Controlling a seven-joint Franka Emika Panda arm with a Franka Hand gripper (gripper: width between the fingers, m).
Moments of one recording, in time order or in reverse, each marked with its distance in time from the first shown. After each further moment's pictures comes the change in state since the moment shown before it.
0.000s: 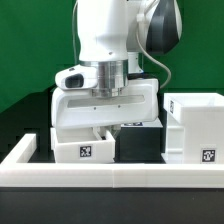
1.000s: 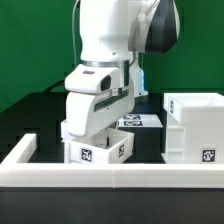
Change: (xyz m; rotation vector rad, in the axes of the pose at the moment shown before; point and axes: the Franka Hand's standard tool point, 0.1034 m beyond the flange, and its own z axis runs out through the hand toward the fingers) arm -0.007 0.000 -0.001 -0.013 -0.031 -0.856
